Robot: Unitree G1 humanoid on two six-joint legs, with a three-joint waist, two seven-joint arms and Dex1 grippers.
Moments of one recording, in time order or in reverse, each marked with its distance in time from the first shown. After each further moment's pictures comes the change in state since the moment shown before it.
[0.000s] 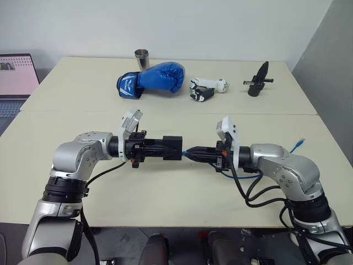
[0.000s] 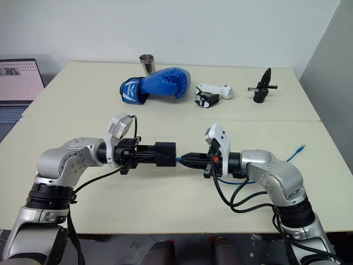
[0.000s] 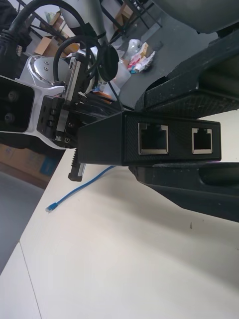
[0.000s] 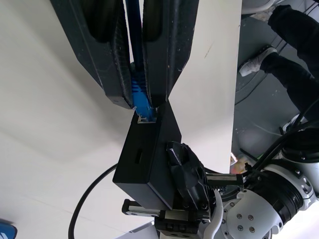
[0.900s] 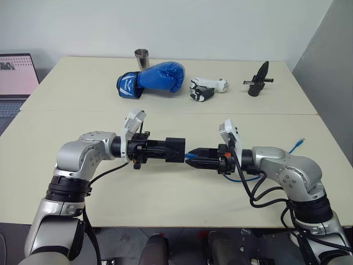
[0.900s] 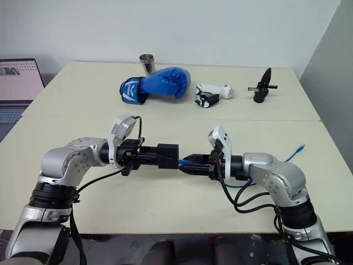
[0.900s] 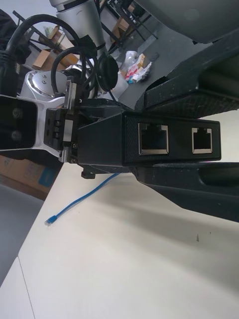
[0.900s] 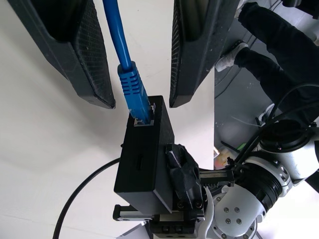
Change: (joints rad) left arm -0.010 -0.014 -0.014 -0.002 -0.002 0.006 -0.031; right arm 0.019 0.013 -0.048 0.017 0.102 0.078 -0.012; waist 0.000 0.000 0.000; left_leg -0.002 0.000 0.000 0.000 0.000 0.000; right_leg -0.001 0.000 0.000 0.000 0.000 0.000
